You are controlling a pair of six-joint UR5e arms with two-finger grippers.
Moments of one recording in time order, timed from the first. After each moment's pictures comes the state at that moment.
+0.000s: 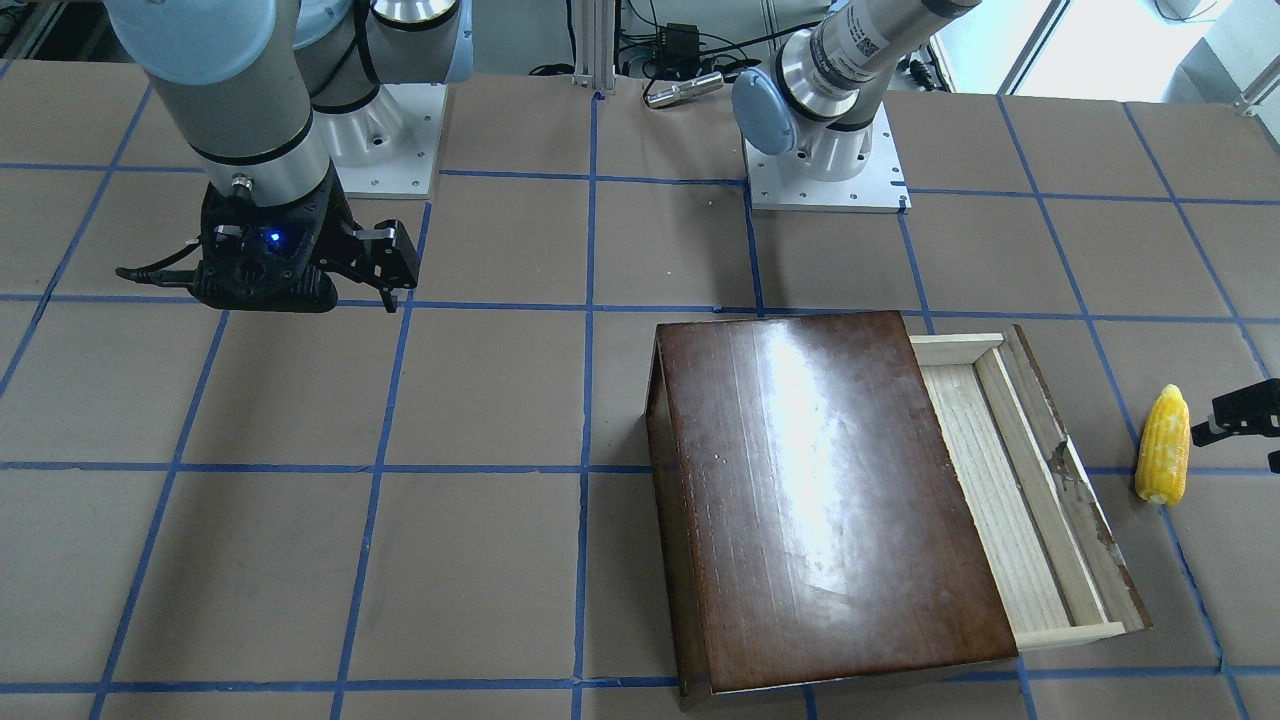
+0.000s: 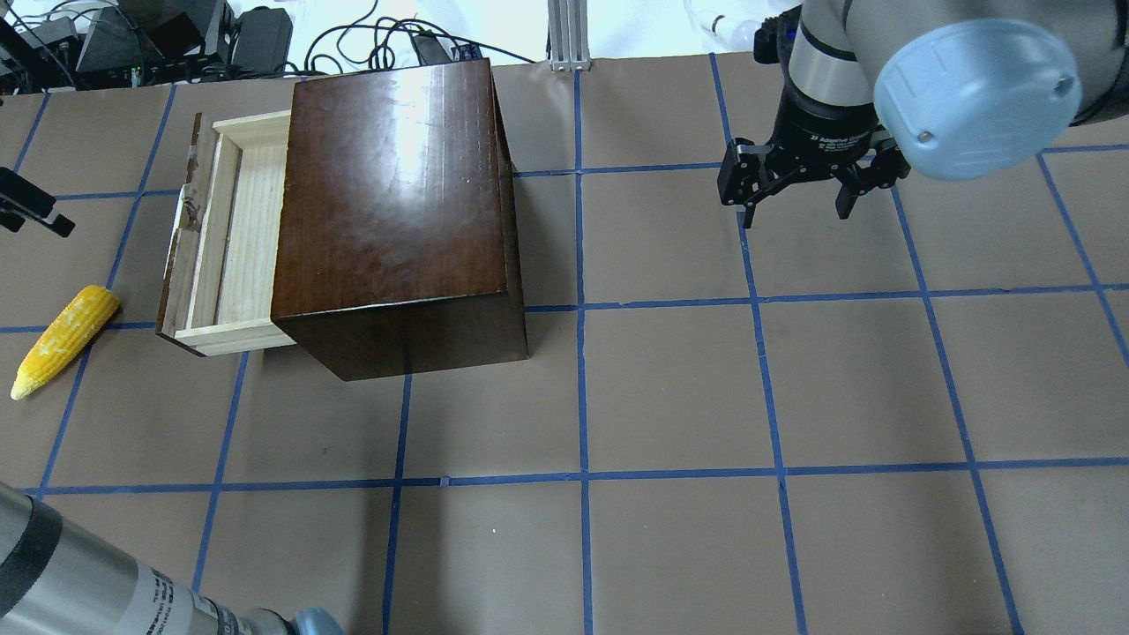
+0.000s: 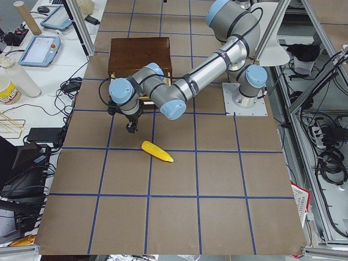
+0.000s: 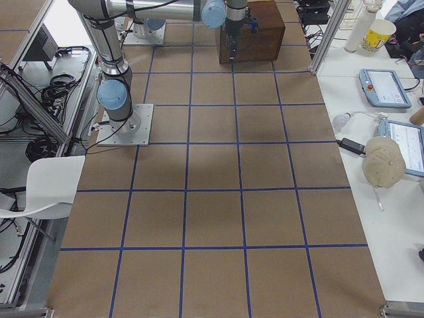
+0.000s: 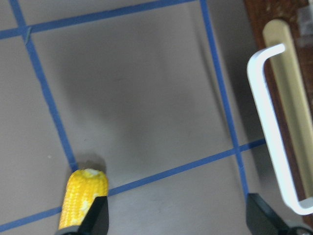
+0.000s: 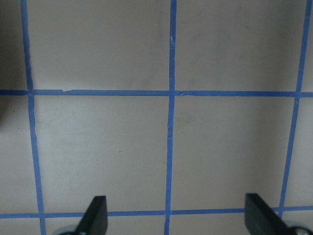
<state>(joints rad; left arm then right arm) -0.88 -2.08 -1.28 -1.49 1.51 0.97 1.65 -1.48 1.58 -1.62 -1.63 0.06</state>
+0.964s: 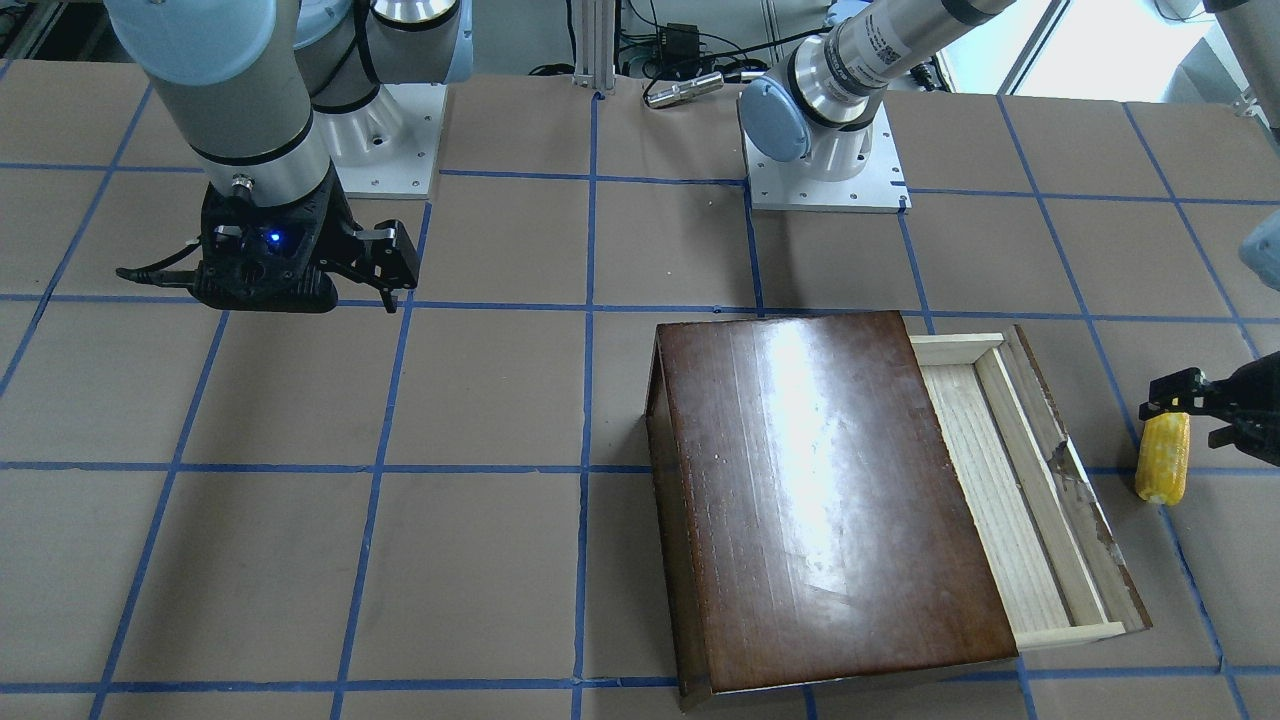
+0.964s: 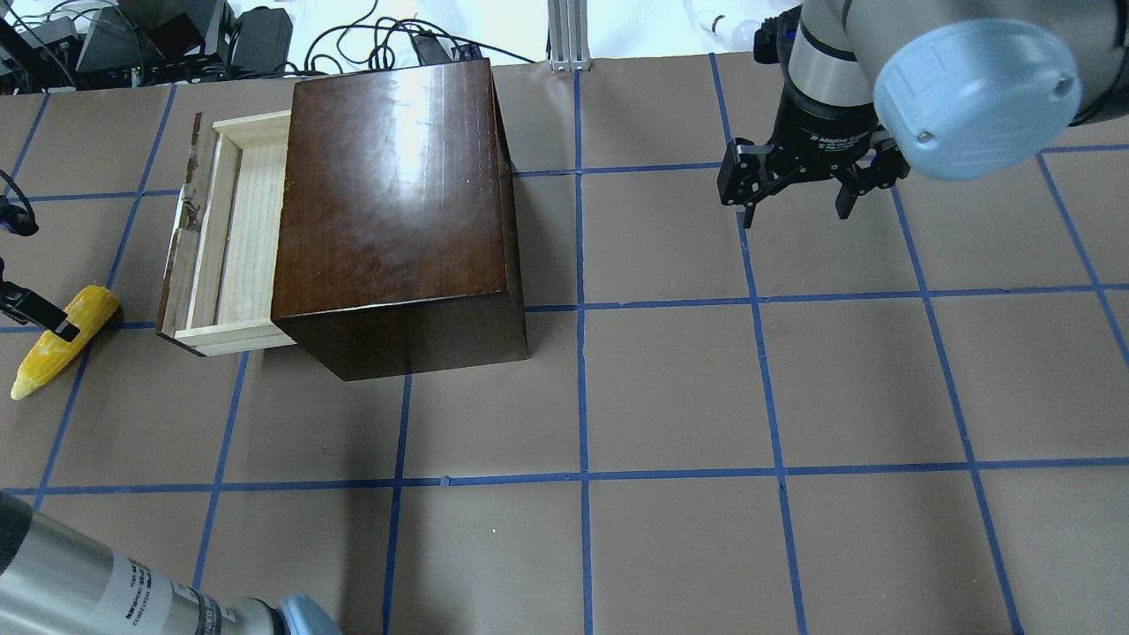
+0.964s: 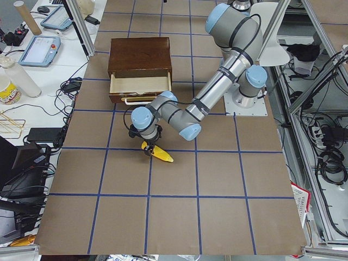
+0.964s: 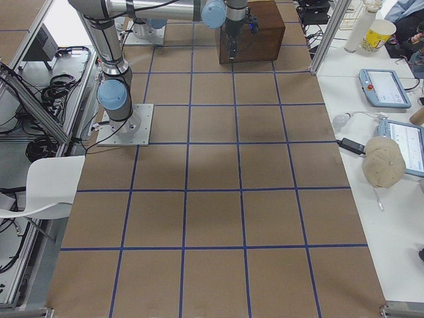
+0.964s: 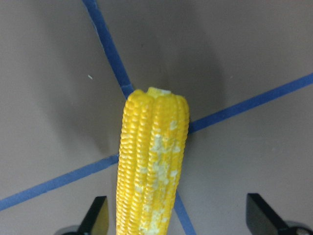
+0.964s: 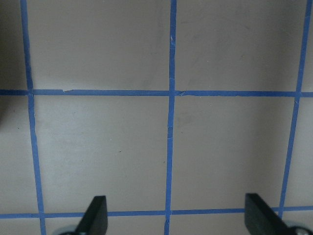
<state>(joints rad) -0.79 -2.10 -1.58 -1.16 1.64 1.16 1.65 -1.48 1.58 -1.62 -1.63 0.06</state>
